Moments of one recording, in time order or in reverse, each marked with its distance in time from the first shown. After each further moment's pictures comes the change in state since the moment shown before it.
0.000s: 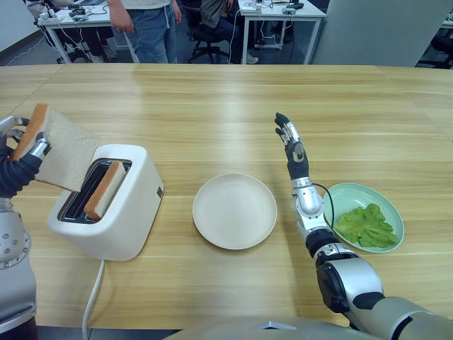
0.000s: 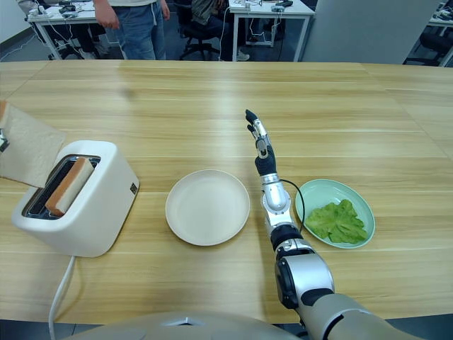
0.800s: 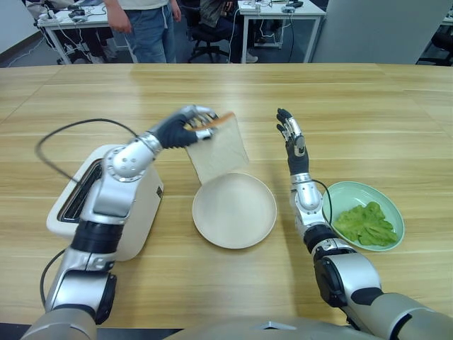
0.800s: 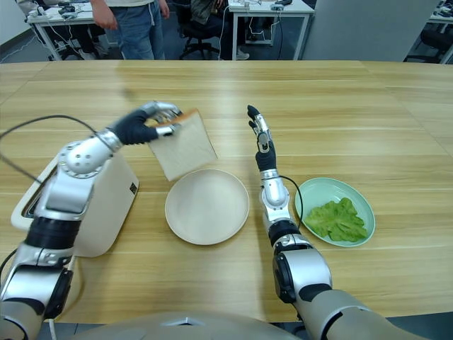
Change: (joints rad) left arm -0.669 -0.083 -0.754 0.544 -0.242 -0.248 -0.529; right arm -0.041 0.009 -0.024 0.028 0.027 0.023 -0.003
